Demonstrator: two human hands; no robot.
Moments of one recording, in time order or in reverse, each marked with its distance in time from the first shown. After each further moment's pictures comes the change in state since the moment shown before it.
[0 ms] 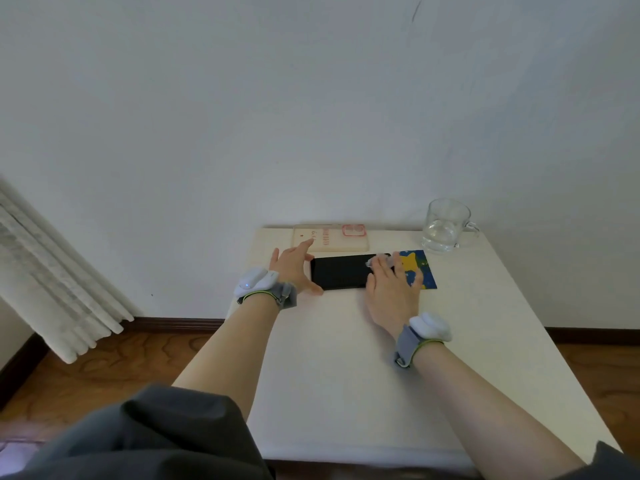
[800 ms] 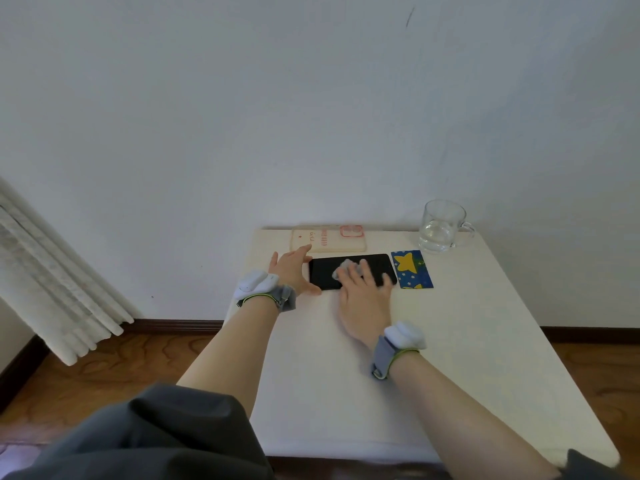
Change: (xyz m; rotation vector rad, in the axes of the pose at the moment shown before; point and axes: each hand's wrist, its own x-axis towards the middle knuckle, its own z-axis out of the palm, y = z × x) left_hand -0.005 0.002 0.002 0.033 -0.004 -0.022; right_hand -0.019 -0.034 0.007 0.047 0.003 -0.172
